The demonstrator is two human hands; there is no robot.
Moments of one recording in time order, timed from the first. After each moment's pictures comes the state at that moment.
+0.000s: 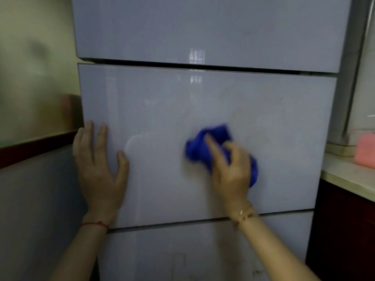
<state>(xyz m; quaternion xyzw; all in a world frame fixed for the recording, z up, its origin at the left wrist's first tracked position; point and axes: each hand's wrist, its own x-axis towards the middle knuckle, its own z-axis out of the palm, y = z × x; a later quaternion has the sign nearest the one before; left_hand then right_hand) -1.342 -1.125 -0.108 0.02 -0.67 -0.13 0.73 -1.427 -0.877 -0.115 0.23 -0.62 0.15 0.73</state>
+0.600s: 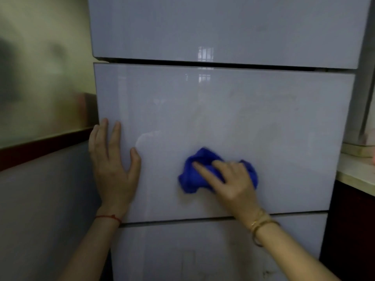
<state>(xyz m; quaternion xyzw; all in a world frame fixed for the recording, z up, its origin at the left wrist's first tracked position) -1.341 -1.127 -0.107 0.01 -0.67 -0.13 0.73 -1.421 -0.874 -0.134 0.38 -0.61 0.01 0.70</state>
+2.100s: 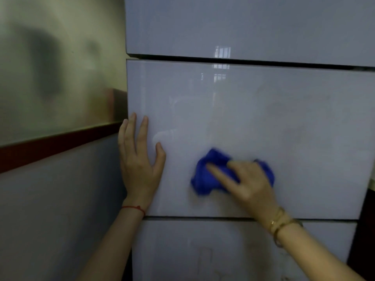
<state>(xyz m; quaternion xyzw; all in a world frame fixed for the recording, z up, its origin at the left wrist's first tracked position) -1.341 -1.129 -0.107 0.02 -0.68 -0.14 0.72 -1.419 -0.885 -0.129 0.41 -0.58 -0.03 0.70</state>
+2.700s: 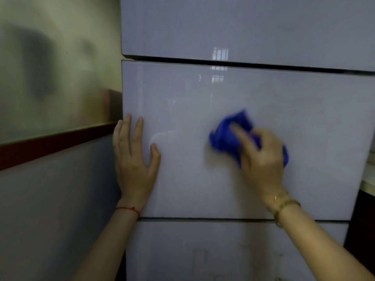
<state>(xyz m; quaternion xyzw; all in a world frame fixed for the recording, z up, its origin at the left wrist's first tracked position) -1.341 -1.126 -0.107 0.03 -0.67 -0.13 0.73 -1.428 -0.872 -0.079 0.30 -0.60 0.11 0.73</state>
